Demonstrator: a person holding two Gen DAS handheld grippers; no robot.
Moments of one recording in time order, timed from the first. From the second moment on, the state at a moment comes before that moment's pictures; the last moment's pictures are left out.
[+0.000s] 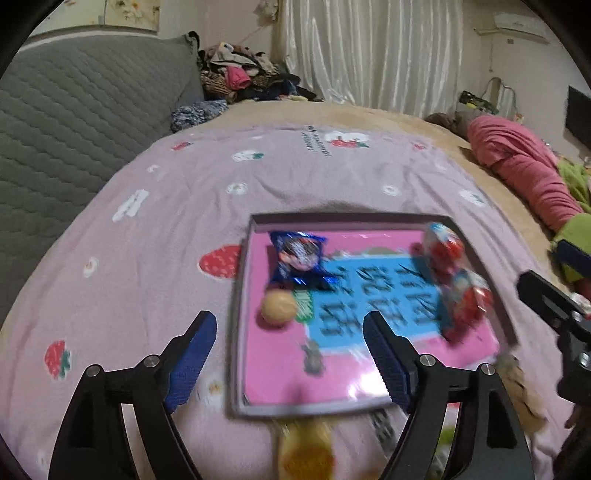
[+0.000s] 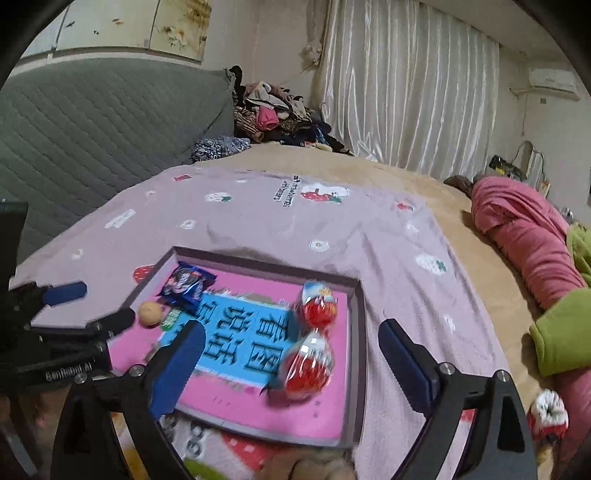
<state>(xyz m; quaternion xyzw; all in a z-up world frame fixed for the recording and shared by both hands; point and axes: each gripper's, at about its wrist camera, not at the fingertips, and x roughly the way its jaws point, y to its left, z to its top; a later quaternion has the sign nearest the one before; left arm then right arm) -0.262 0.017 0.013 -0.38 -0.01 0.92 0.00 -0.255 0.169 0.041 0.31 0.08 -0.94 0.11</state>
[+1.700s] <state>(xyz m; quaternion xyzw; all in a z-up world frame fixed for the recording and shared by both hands) 0.000 0.003 0.134 -0.35 -0.01 0.94 -0.03 -0.012 0.187 0.150 0.30 0.08 -0.94 0.13</state>
